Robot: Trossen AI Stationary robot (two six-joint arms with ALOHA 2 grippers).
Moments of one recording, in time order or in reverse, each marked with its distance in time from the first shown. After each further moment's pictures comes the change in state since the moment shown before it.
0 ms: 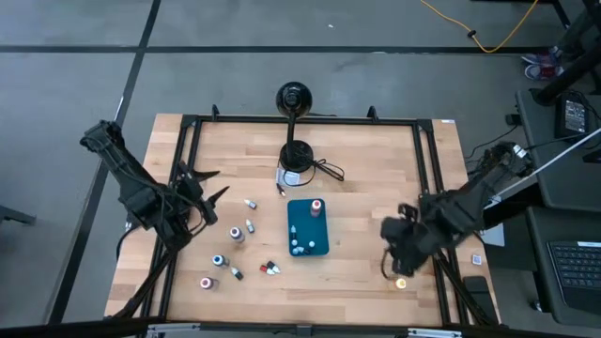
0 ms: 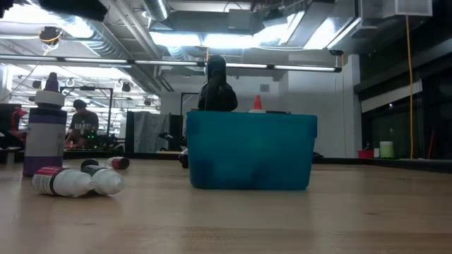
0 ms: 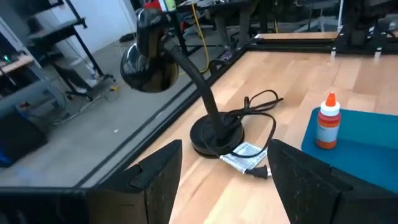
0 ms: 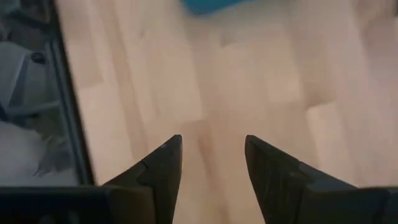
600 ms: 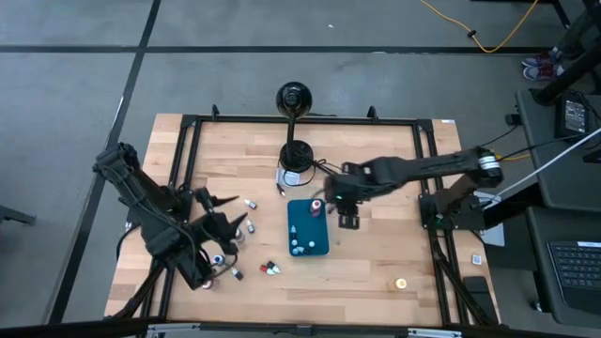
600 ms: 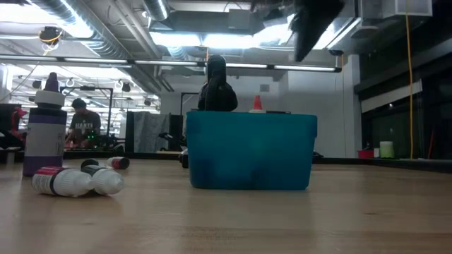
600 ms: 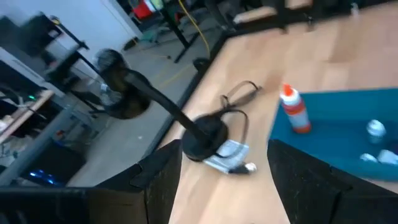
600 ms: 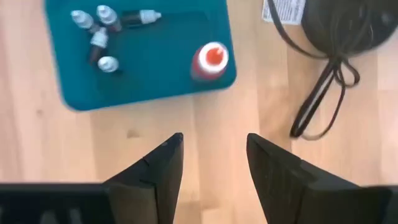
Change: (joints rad) left arm -0.016 0.473 0.436 -0.174 0.057 0.070; right arm -0.582 0.308 0.264 0.054 -0.086 -0.750
